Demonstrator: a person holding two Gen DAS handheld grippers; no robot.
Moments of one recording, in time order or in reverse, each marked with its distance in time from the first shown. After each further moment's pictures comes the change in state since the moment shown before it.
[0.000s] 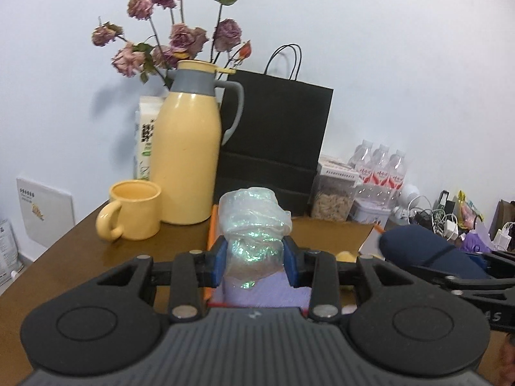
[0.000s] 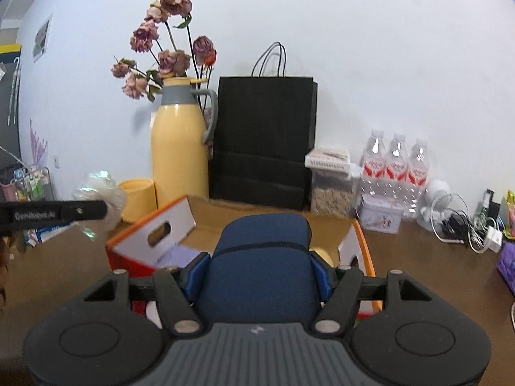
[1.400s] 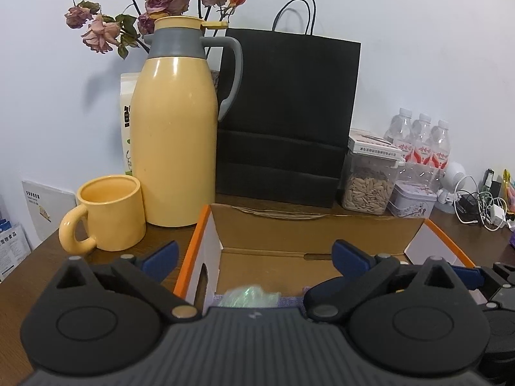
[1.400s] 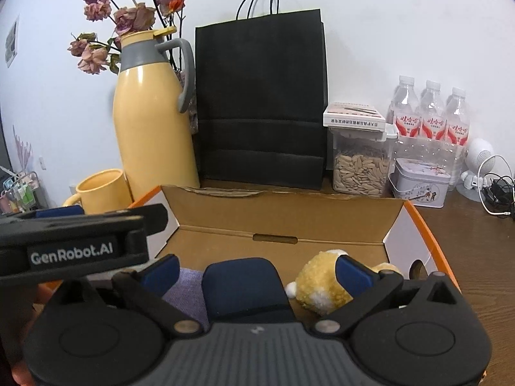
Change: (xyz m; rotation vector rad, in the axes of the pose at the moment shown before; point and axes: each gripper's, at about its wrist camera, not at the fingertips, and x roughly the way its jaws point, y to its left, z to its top) left arm 0.118 -0.021 0.002 0.048 0.076 0.122; right arm 0.142 -0.004 0.004 0.104 0.143 0.010
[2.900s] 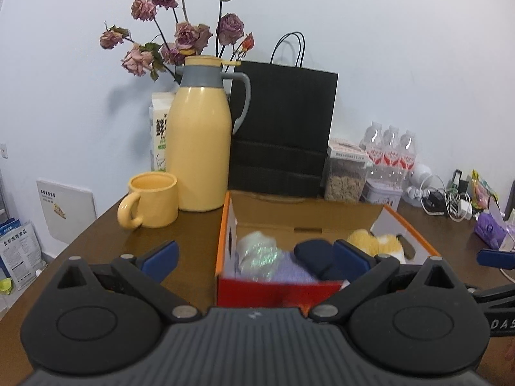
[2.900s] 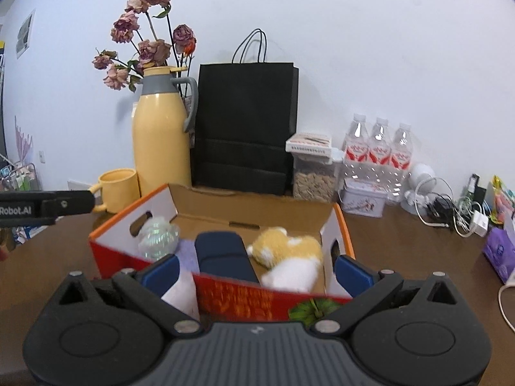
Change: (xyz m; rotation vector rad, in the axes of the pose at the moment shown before) left arm -0.144 0.026 -0.028 0.004 -0.018 -0.034; right arm -0.158 -0.009 -0.042 -0.069 -0.064 -0.083
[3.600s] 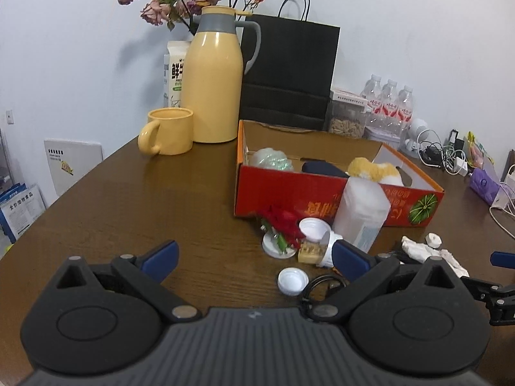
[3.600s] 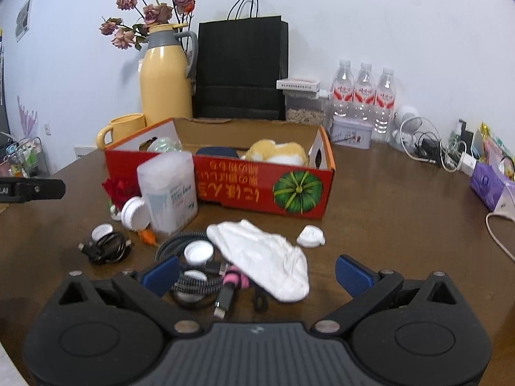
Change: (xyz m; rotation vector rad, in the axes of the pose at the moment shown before) left arm -0.042 0.017 -0.074 -0.012 0.133 0.004; right arm -0.047 -0.017 -0.088 0.023 0.127 0.028
